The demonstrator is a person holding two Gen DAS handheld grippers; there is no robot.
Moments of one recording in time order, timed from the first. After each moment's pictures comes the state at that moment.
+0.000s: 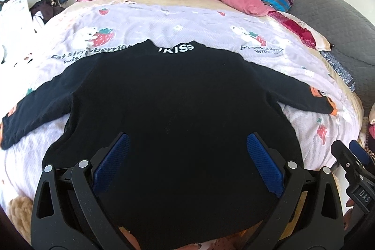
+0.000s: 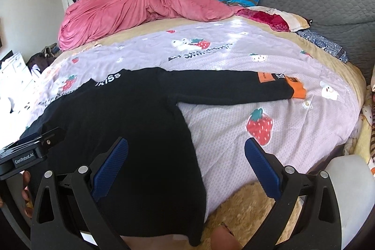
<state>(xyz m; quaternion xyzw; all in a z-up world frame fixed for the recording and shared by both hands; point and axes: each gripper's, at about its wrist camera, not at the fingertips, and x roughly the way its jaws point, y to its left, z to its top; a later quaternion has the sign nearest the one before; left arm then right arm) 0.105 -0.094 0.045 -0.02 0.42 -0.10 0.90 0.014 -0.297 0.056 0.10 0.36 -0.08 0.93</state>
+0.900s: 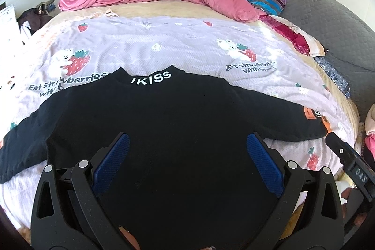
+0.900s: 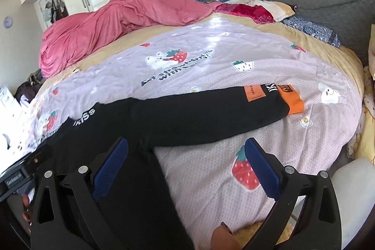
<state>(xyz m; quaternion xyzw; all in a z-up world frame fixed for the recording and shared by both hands) 0.173 -0.135 0.069 -0.02 0.41 -0.13 0.90 0.082 -0.368 0.067 0.17 0.35 -0.14 0.91</state>
